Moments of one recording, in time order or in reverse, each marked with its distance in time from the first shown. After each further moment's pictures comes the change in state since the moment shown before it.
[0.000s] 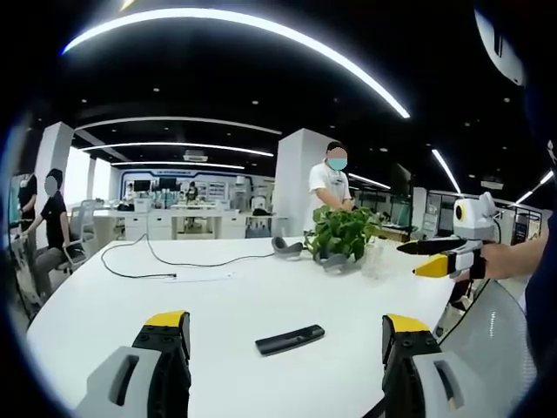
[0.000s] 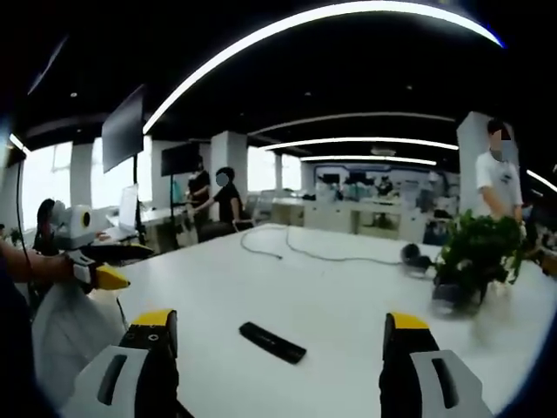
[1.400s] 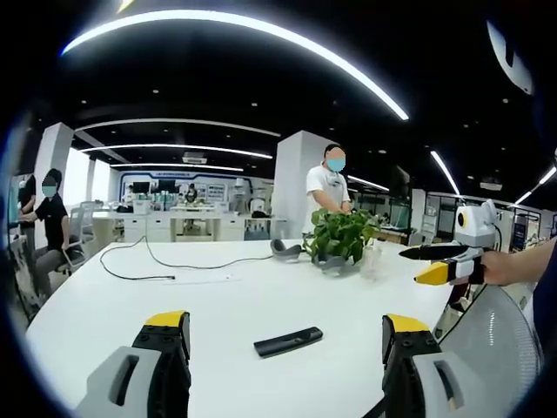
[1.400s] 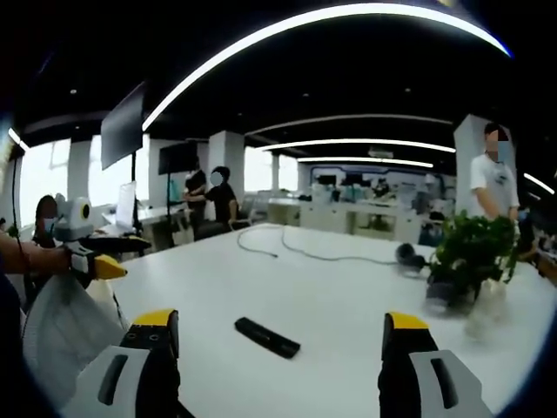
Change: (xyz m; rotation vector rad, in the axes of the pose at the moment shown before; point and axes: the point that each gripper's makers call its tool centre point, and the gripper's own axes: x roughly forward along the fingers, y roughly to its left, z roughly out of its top) left arm -0.001 -0.004 0.003 0.000 -0.015 -0.009; right arm -0.008 -0.006 -0.007 -0.024 -0.008 -0.029
